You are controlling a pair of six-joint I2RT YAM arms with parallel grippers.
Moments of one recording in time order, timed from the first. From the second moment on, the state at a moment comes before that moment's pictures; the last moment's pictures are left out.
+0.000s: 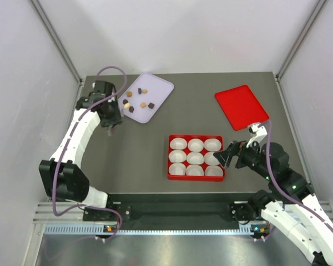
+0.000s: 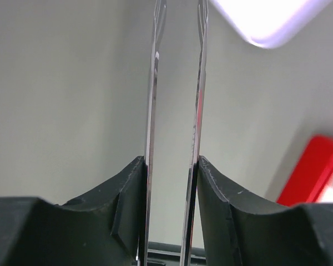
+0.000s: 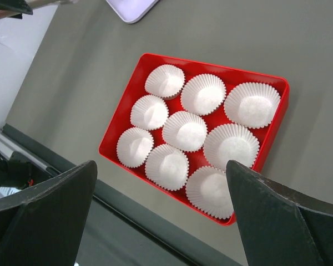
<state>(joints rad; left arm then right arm) -0.09 1.47 1.39 -0.95 -0.12 -0.36 0.55 0.42 0.67 -0.60 -0.08 0.46</state>
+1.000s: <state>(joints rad) -0.34 1.79 1.49 -0.61 -0.14 -0.18 0.55 0.60 0.67 -0.50 0.01 0.45</state>
